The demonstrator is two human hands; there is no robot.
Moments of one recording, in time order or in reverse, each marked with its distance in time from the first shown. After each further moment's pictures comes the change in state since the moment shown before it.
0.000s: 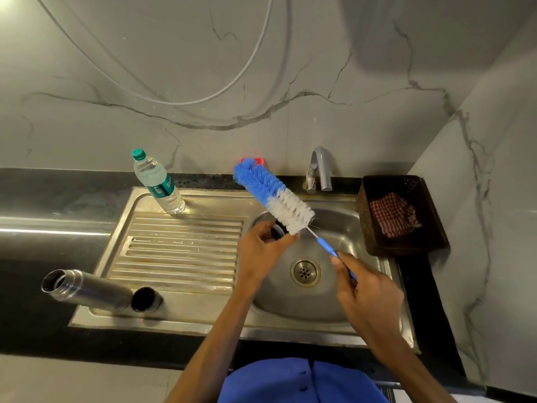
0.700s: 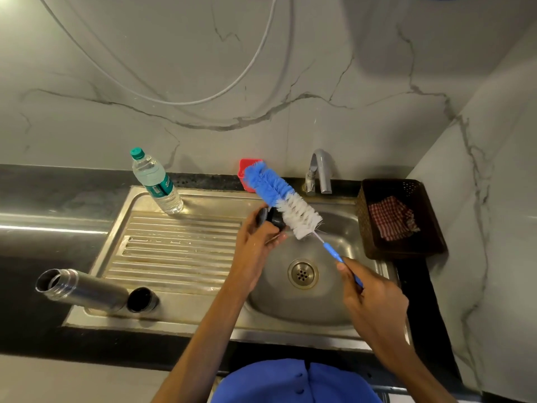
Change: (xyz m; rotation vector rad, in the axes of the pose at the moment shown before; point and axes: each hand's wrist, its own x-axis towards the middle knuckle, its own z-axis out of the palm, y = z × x) left_hand 0.011 0.001 -0.009 -0.626 -0.189 -0.085; right_hand 0.003 -0.001 -0.015 0.009 -0.058 0.057
